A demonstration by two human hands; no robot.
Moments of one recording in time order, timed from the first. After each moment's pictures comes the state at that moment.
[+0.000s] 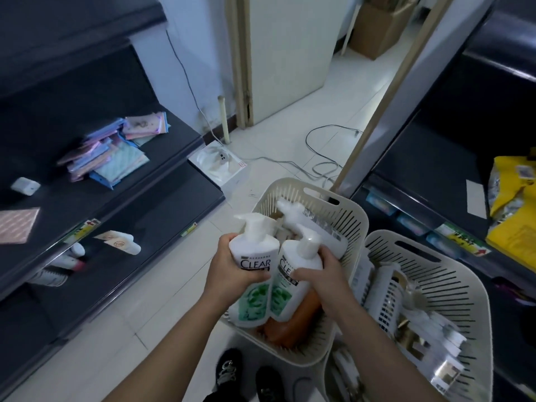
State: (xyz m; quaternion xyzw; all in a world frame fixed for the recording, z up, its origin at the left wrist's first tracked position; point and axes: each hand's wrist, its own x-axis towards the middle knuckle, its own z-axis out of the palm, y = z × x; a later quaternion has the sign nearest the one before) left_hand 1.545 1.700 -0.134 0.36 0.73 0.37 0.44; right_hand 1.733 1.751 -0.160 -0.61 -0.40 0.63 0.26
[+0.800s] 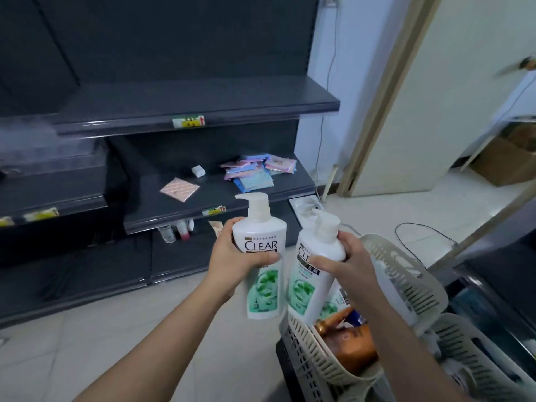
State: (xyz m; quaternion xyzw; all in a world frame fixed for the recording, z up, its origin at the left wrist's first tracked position) left_hand 1.487 1.527 -0.004 0.18 0.66 0.66 0.30; right_hand 1.643 1.681 -0.022 -0.37 -0.65 0.62 0.24
